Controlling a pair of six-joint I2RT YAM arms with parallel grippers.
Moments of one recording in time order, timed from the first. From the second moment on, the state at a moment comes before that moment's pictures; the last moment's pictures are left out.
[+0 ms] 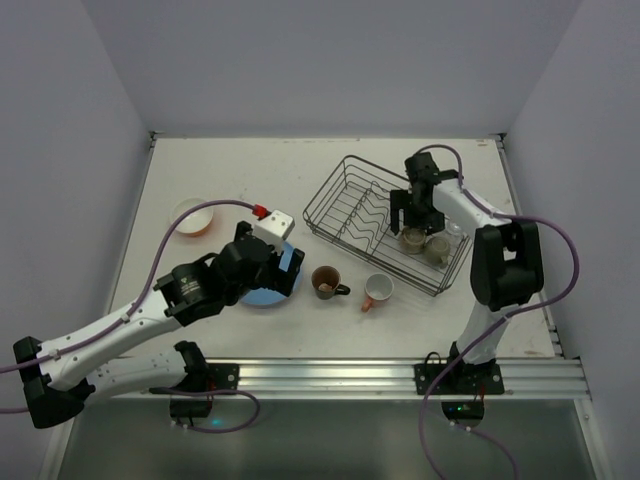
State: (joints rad) left arm -0.99 0.94 0.93 -0.61 -0.41 -0.27; right arm 0.23 1.83 1.37 -0.78 0.11 0.25
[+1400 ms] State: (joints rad) left arm -0.99 0.72 0.83 -0.20 -0.15 -0.35; right arm 0.26 1.06 1.23 -0.66 -0.30 0.38
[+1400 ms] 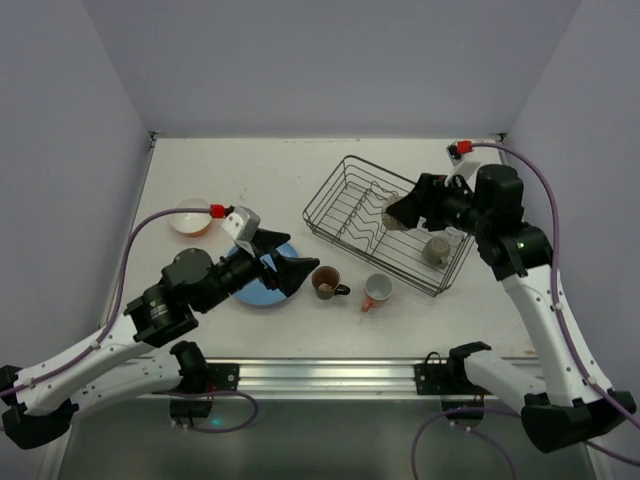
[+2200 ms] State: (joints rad) left arm -1.02 0.98 0.78 0.57 0.50 -0.20; right arm 0.25 0.81 0.96 0.05 -1.08 1.06
